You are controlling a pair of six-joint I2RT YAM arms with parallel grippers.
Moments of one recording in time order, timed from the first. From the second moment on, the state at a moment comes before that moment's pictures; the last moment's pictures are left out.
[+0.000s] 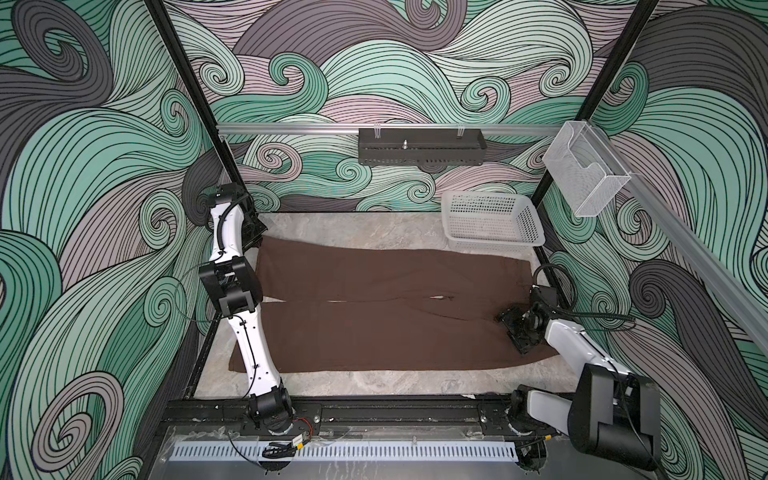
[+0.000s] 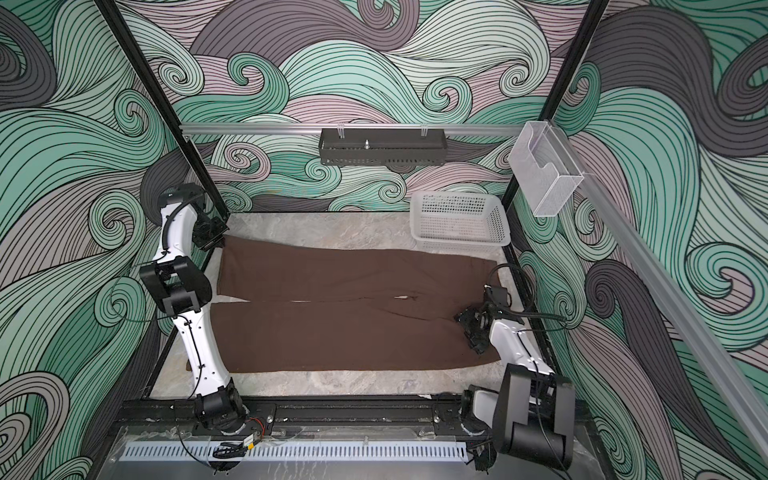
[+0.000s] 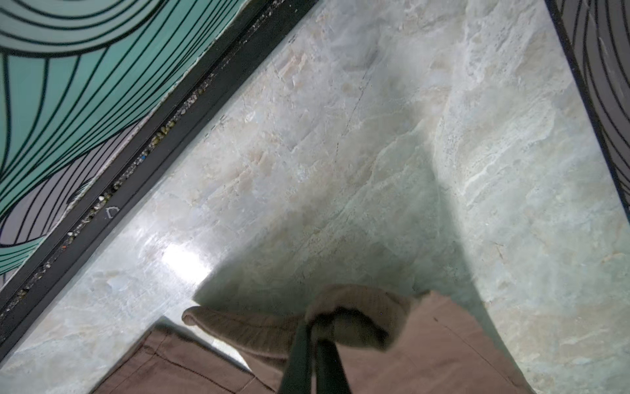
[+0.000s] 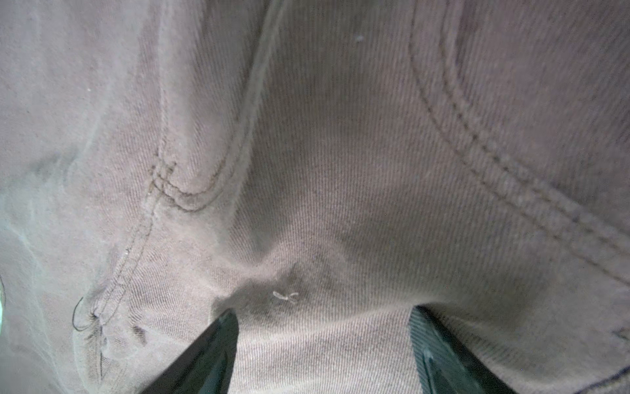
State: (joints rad) left arm 0.32 2.38 2.45 -1.39 0.01 -0.52; right arm -0.23 1.21 0.53 -0.56 -0.18 0.73
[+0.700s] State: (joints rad) left arm 0.32 1.86 2.06 -1.36 0.05 -0.53; right arm -0.24 0.96 0.72 -0.87 -0.13 0.76
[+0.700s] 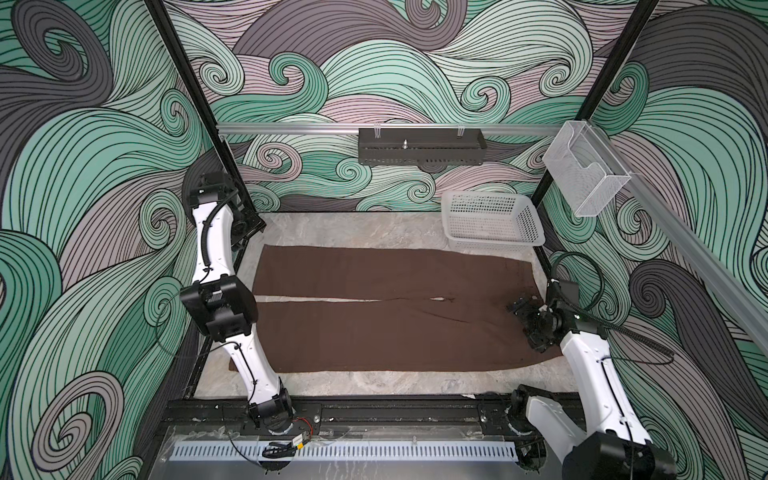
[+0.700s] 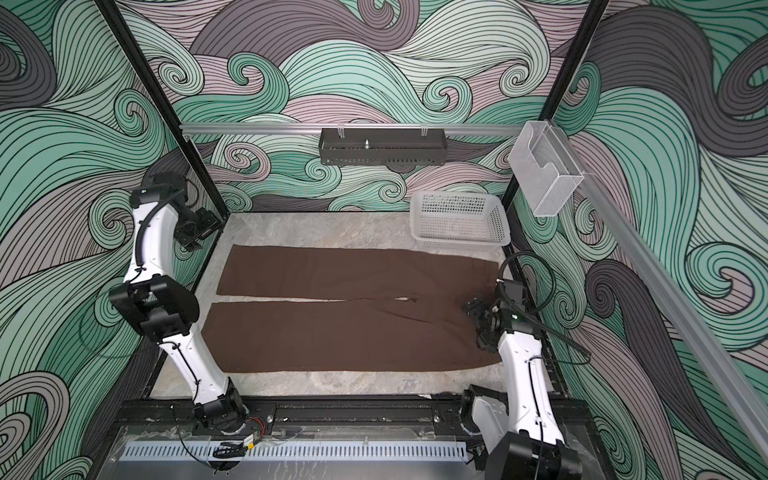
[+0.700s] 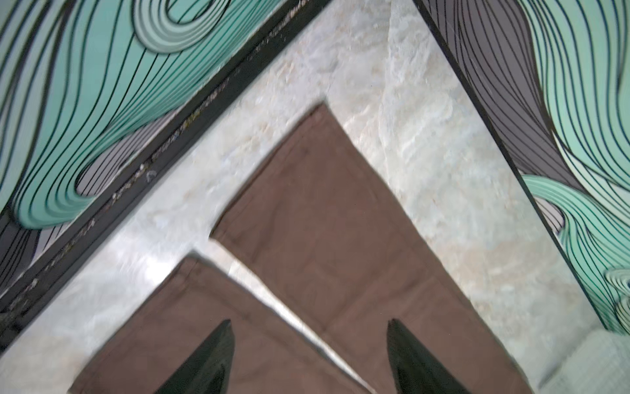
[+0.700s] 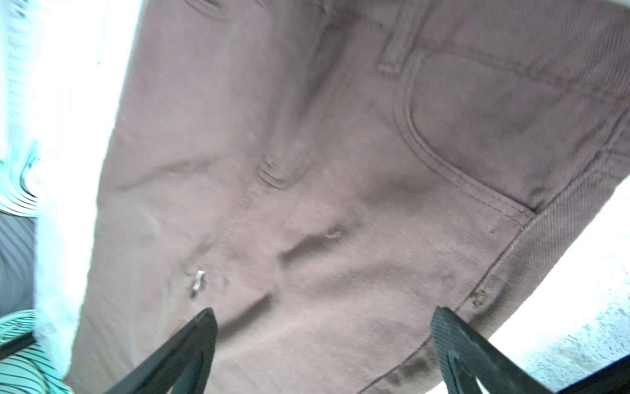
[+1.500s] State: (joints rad) left arm 0.57 1.47 0.91 -1.11 0.36 -0.58; right arm -0.58 1.21 0.60 -0.63 -0.26 0.81
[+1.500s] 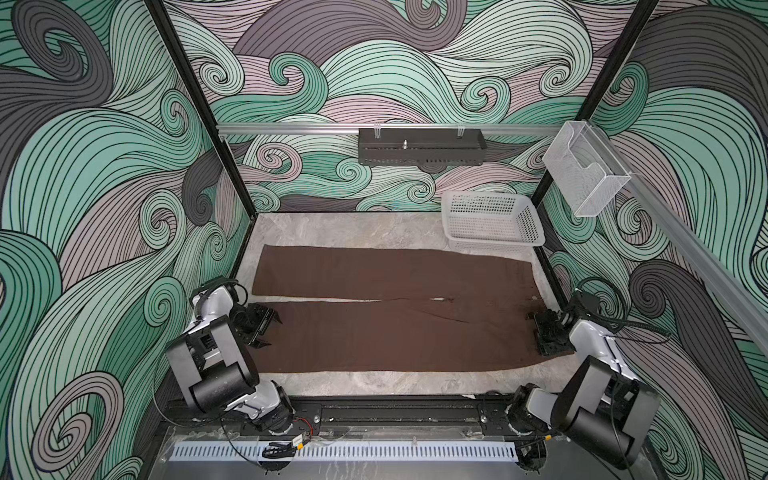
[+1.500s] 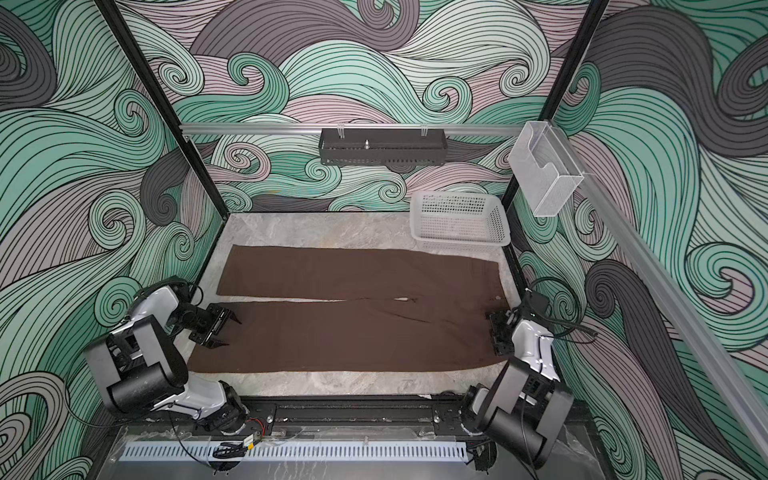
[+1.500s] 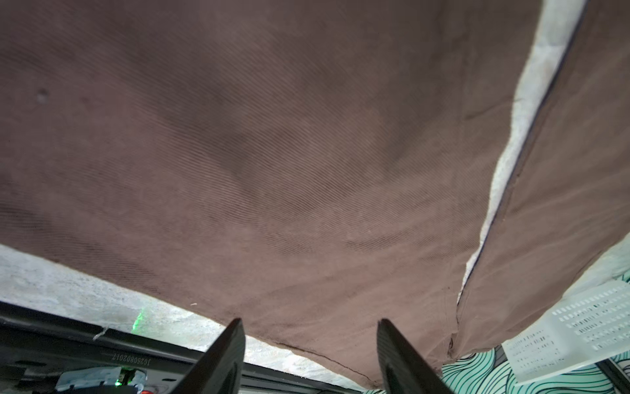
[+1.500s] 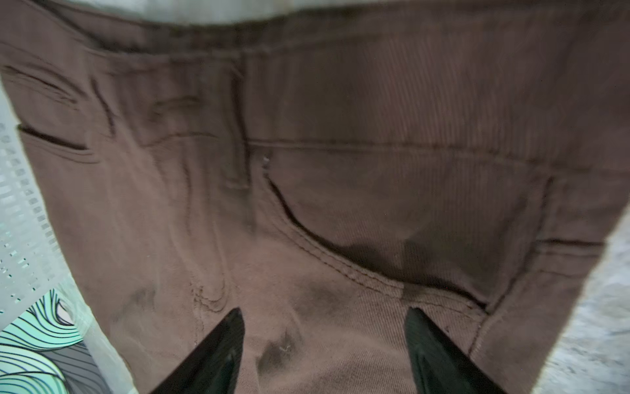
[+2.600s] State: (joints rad) left arm 0.65 1.61 0.90 -1.00 0.15 -0.64; right arm -0.65 1.17 0.40 -0.39 -0.39 0.87
